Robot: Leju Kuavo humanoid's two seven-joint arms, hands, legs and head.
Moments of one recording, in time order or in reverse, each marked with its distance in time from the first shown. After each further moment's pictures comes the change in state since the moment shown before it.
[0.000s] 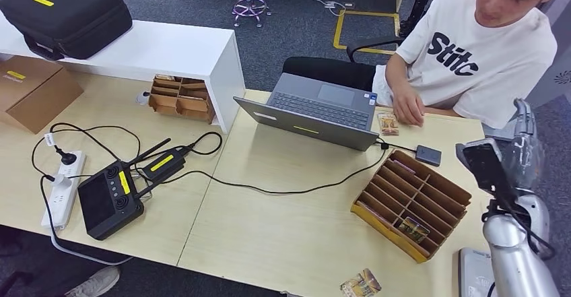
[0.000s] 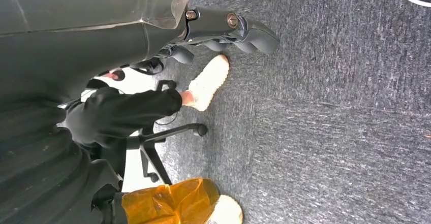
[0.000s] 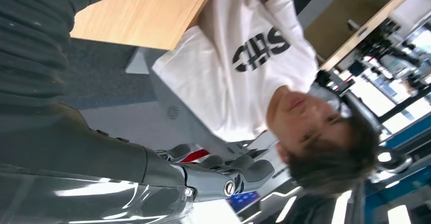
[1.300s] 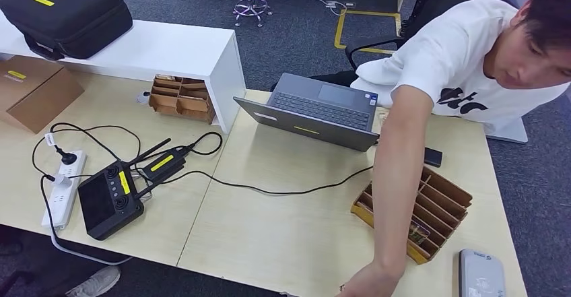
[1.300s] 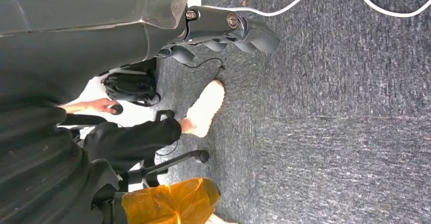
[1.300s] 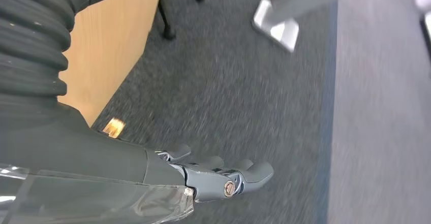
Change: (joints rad) left arm -0.023 0.008 -0.151 0.000 -0.007 -0.015 -0.019; right arm 0.154 -0.120 -0.989 0.672 -1.007 0.323 -0.131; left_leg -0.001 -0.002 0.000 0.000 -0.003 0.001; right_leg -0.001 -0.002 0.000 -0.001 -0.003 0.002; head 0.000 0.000
